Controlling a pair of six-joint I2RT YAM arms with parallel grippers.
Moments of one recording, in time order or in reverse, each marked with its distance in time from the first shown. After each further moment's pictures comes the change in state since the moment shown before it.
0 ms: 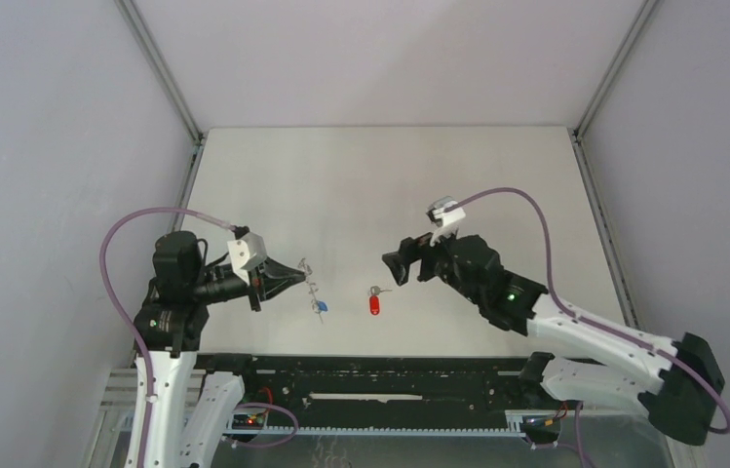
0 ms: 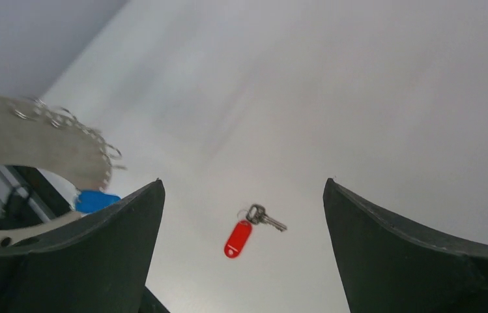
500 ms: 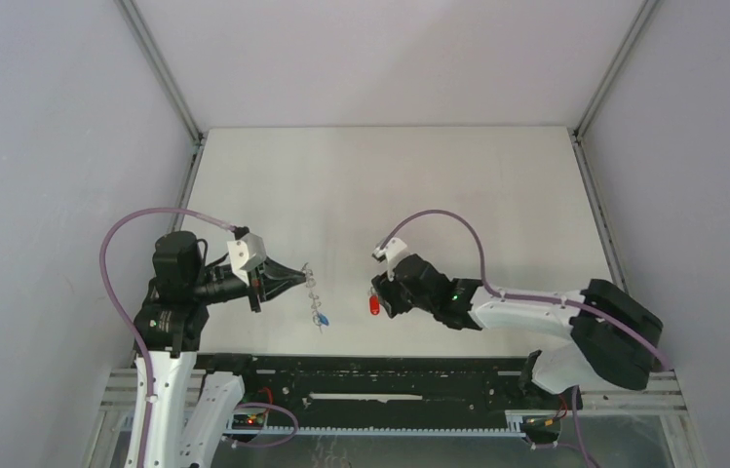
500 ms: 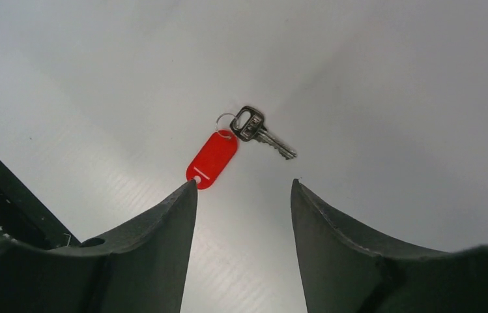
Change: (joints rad) left arm 0.000 0.000 0.000 0.000 0.015 -0.002; right arm 0.114 0.303 -0.023 -0.024 -0.030 -0.082
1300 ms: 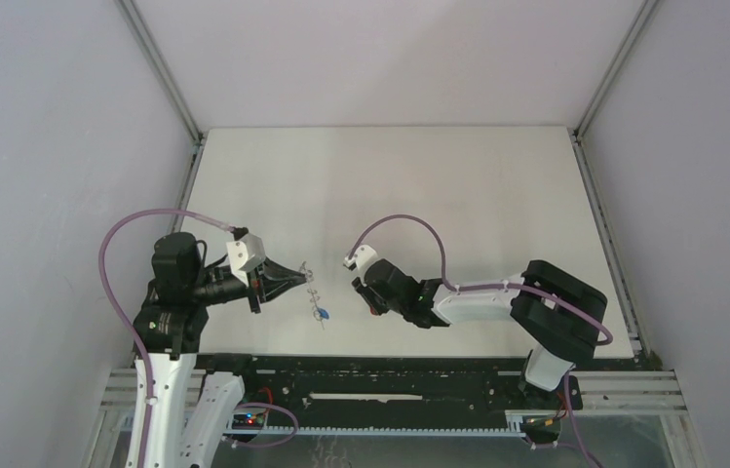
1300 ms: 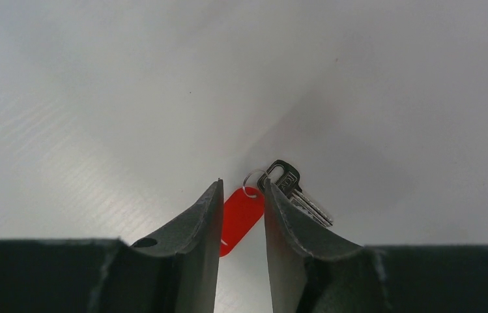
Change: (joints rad) left arm 0.000 -0.010 0.000 0.000 0.003 -0.018; right arm 0.080 0.308 0.130 0.125 0.068 -0.105
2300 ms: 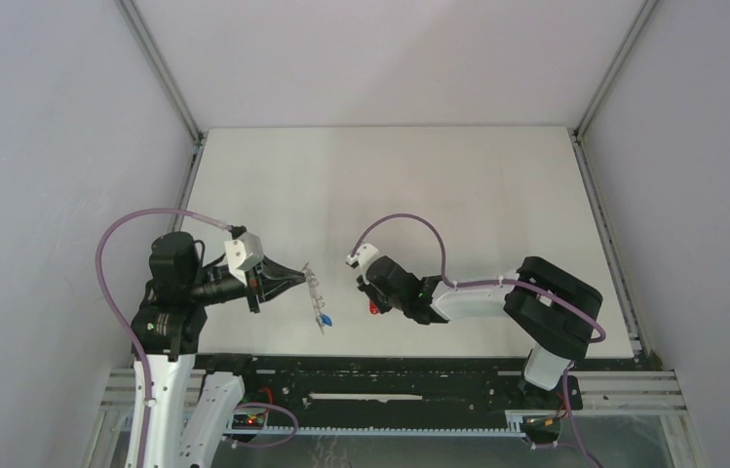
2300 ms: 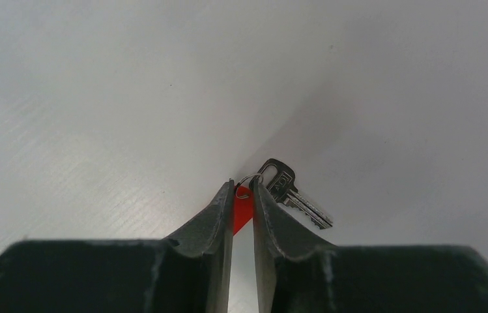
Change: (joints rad) left arm 0.000 0.000 0.018 0.000 0.003 -0.023; right arm -0.042 0.035 0.000 -0.006 -0.040 0.001
